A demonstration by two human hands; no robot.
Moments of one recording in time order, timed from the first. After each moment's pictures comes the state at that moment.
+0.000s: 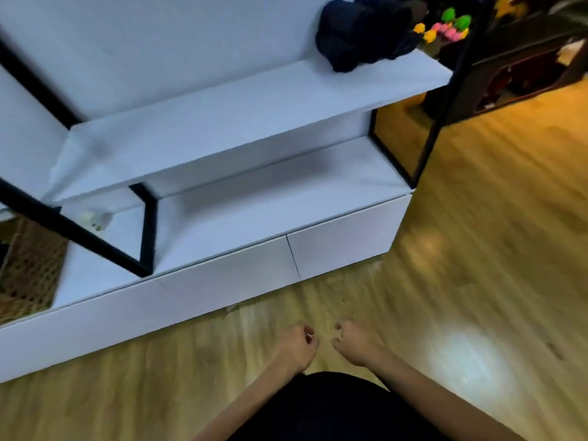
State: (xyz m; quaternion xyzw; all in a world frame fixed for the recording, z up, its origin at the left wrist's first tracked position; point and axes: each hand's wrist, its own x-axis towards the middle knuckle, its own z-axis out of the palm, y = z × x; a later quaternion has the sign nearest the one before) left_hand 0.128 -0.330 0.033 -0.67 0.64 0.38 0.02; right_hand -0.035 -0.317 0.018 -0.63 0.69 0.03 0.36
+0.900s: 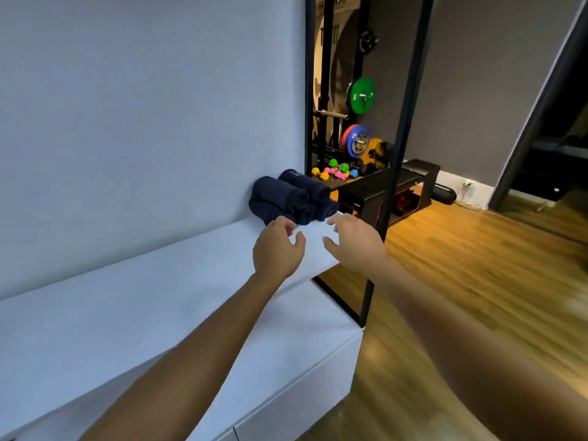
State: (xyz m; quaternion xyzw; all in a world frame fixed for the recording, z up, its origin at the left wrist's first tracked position) left_hand -0.042 -0.739 0.323 -0.45 0.79 0.19 -0.37; right_hand -0.197 -0.665 0.342 -0.59 0.77 -0.20 -0.08
